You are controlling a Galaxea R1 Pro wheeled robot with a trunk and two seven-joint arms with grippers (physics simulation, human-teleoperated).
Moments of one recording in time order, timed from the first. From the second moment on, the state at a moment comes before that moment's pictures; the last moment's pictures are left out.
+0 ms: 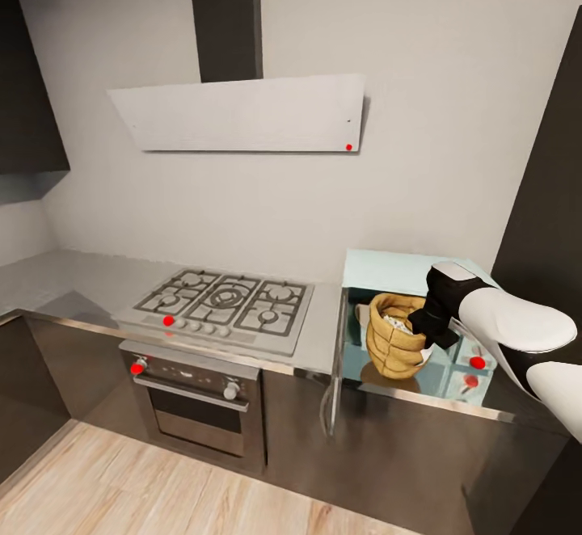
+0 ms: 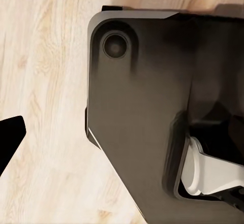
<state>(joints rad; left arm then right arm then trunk) 0.09 -0.02 0.07 -0.39 0.01 0.25 0.01 -1.40 -0.15 -1.01 -0.02 -0.27 0.54 -1.11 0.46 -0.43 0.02</state>
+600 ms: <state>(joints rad) 0.09 -0.02 0.07 -0.39 0.01 0.25 0.01 -1.40 -0.15 -1.01 -0.02 -0.27 0.54 -1.11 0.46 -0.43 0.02</state>
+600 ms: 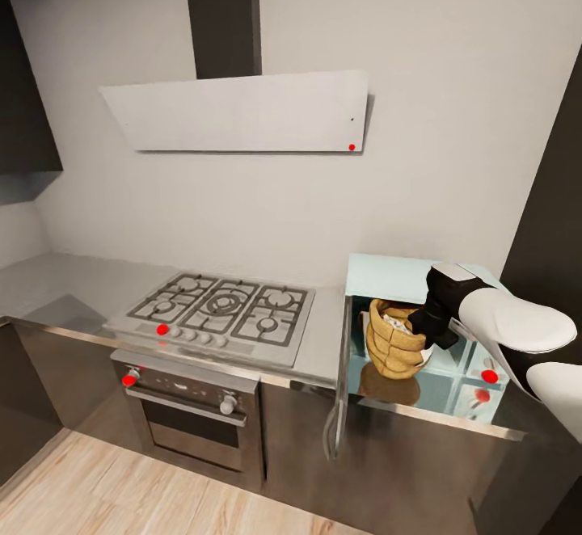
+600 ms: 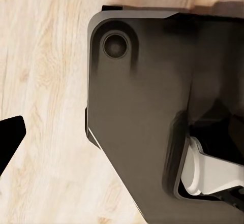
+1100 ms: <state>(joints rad) 0.09 -0.02 0.07 -0.39 0.01 0.25 0.01 -1.40 -0.15 -1.01 -0.02 -0.27 0.54 -1.11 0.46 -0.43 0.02</state>
